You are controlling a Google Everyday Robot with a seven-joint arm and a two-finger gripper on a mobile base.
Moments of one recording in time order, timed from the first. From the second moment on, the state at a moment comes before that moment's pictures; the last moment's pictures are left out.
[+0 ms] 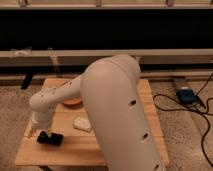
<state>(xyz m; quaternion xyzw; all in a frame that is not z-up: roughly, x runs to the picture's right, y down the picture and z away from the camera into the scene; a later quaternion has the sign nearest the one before) -0.342 0.228 0.728 -0.45 0.11 0.58 0.67</state>
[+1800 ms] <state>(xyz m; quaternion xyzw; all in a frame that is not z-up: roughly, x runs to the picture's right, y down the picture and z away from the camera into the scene) -0.270 0.216 0.752 -0.38 0.17 0.55 0.72</state>
